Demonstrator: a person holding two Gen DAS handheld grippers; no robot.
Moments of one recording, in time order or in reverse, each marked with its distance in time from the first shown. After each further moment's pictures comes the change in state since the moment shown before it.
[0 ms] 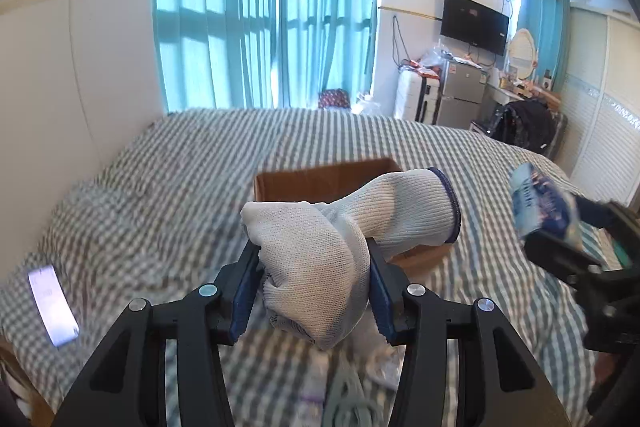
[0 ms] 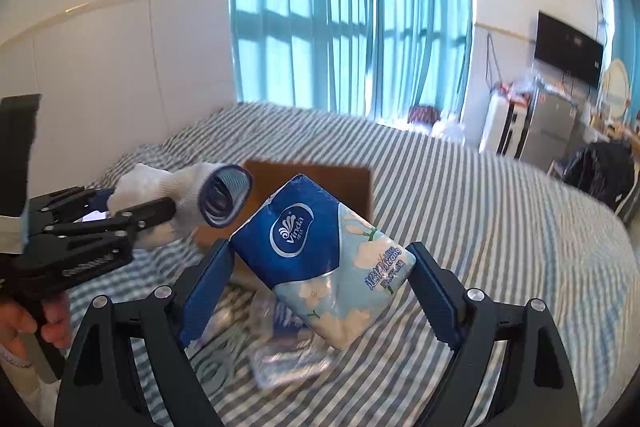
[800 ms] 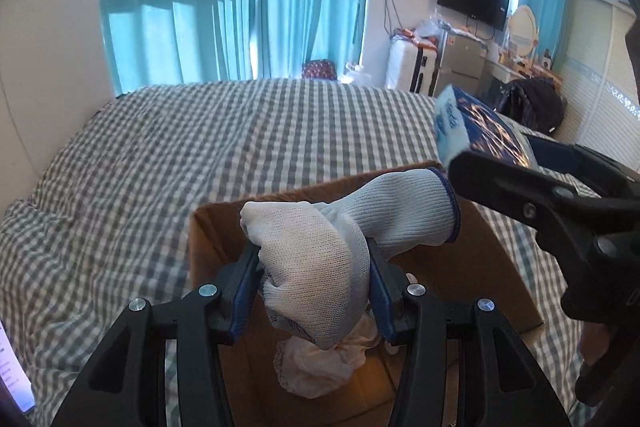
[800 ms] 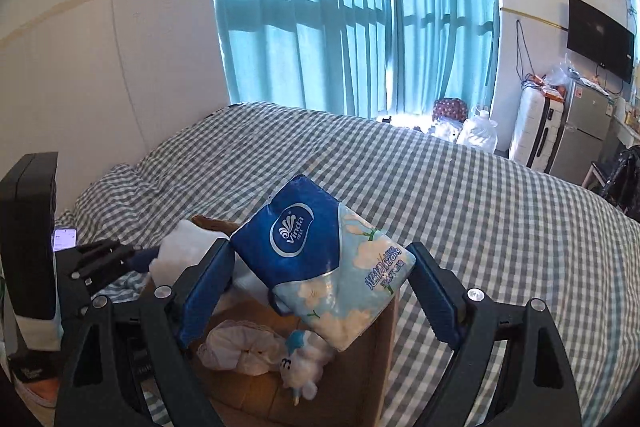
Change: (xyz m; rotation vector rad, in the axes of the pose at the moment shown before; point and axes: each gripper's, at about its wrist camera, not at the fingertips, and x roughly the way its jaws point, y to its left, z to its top) left arm 0.179 0.004 0.032 0.027 0.117 -0.071; right arm 0.196 -0.046 0.072 0.021 0.047 0.095
